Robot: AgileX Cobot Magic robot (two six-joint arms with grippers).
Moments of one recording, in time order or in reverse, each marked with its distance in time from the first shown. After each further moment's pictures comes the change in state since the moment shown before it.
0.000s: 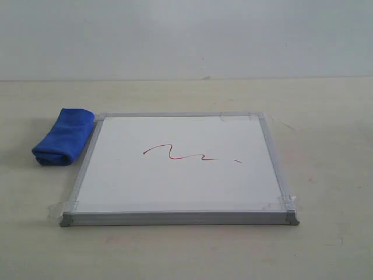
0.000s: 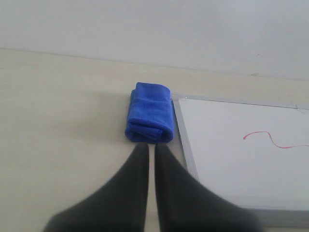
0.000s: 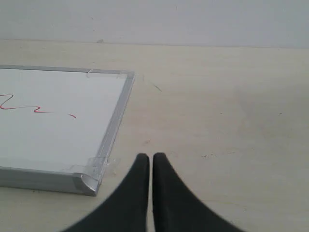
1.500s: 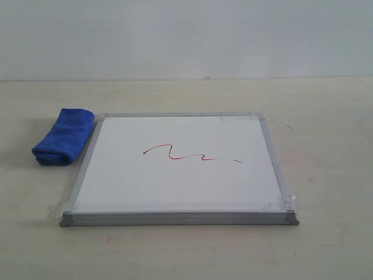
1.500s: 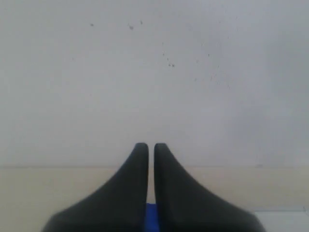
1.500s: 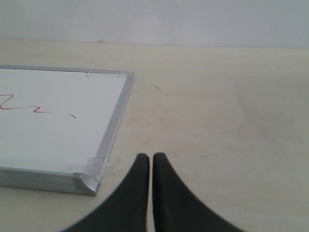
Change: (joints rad) left arm 0.000 0.477 -0.559 0.058 -0.099 0.050; right arm 0.000 0.000 0.000 0.000 0.000 0.000
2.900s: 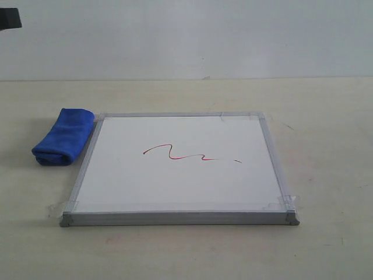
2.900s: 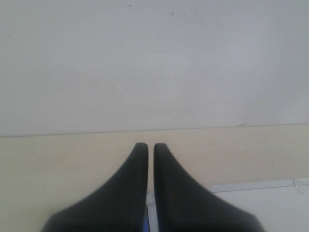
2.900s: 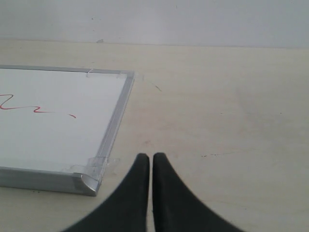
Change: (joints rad) left arm -0.154 0.737 -0.277 0.000 -0.201 -0.036; right arm 0.000 0.000 0.000 0.000 0.000 0.000
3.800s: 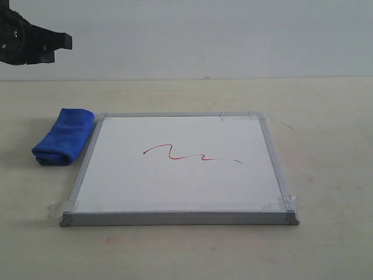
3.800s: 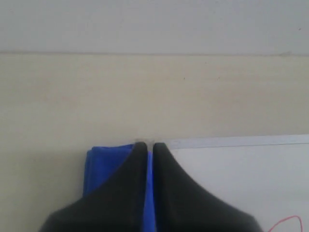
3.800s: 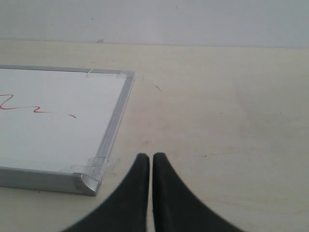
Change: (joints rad) left arm 0.044 0.483 -0.399 0.000 0.328 -0.024; right arm 0.000 0.000 0.000 0.000 0.000 0.000
